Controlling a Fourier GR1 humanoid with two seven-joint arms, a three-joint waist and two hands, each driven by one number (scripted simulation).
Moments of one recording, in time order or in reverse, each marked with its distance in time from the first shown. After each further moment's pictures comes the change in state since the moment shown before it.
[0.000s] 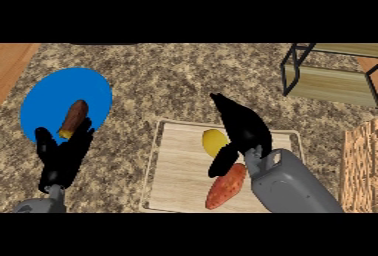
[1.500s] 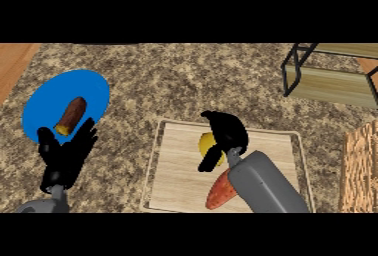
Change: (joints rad) left arm 0.008 -0.067 0.060 -0.037 -0.076 -0.055 0.043; right arm 0.046 0.173 -0.077 0.403 0.329 -0.087 -0.350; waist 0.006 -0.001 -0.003
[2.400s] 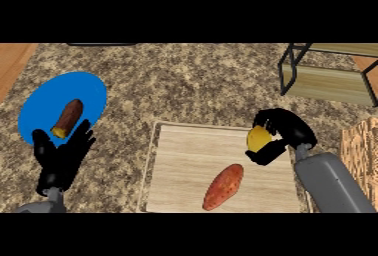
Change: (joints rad) left arm 0.015 -0.008 0.031 -0.007 -0.008 -0.009 0.001; right arm 0.127 -0.293 -0.196 -0.074 -0.156 0.092 -0.333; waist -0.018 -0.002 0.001
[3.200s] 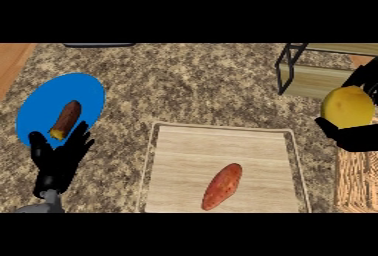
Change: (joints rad) left arm 0.013 0.001 0.014 -0.006 -0.005 -0.009 -0.002; right arm 0.019 -0.185 -0.353 -0.678 -0.194 0.068 0.276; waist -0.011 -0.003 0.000
